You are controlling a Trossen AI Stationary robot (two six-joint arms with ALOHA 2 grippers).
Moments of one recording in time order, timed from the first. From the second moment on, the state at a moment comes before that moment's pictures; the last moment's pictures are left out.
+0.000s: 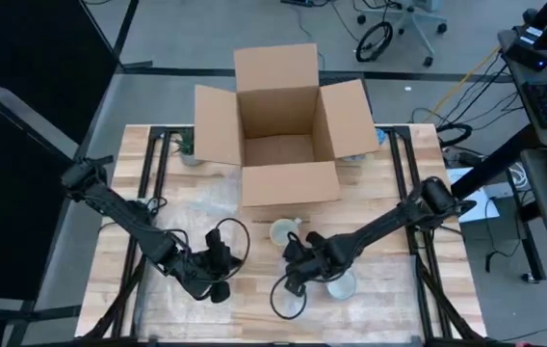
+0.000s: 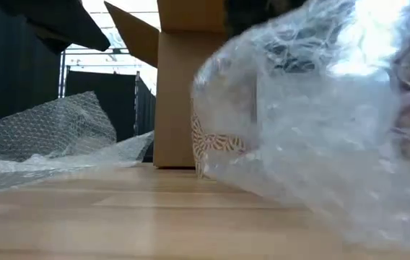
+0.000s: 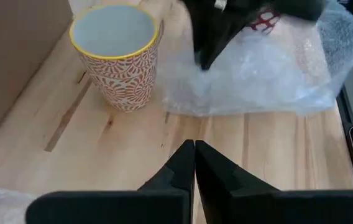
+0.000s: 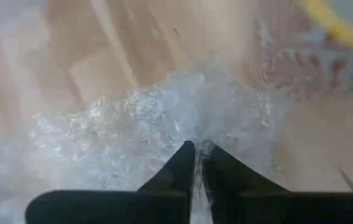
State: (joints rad) left arm -0.67 1.44 0.87 -0.24 -0.59 -0.67; right arm 0.44 1.86 1.33 -0.55 0.25 0.88
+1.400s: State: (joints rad) left arm -0.60 1.51 0.87 0.22 -0.51 -0.43; right arm 1.06 1.53 1.33 -0.83 0.81 1.30
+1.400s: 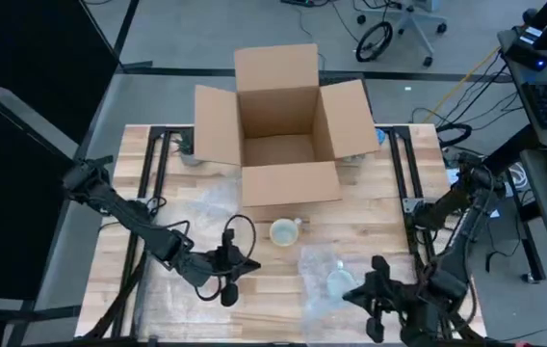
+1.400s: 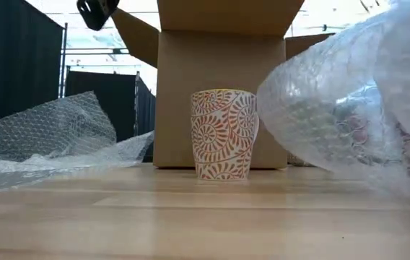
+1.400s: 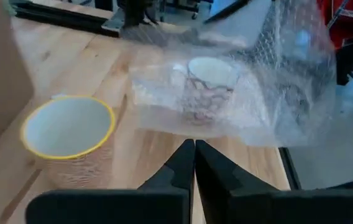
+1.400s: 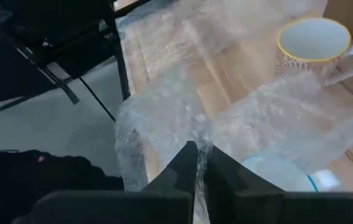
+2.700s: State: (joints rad) left arm -0.36 1.92 1.19 0.46 -0.24 -0.25; right arm 1.15 1.63 1.25 -1.05 0.63 1.79
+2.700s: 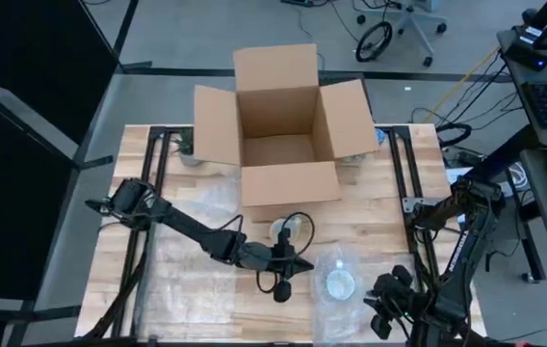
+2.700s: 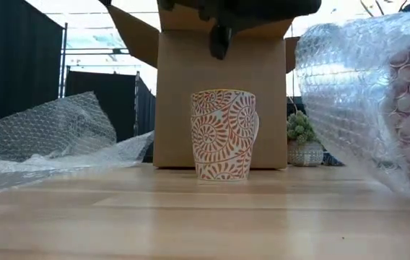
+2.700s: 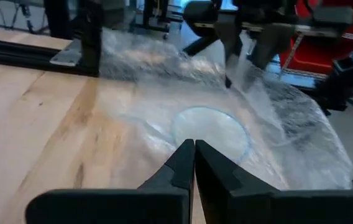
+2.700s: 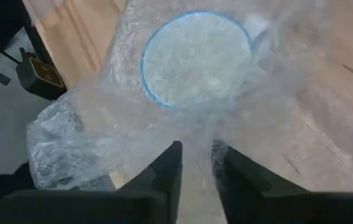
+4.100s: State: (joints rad) left arm -0.34 1.92 1.23 0.46 -0.24 -0.25; right arm 1.16 1.56 1.25 -1.10 0.57 1.75
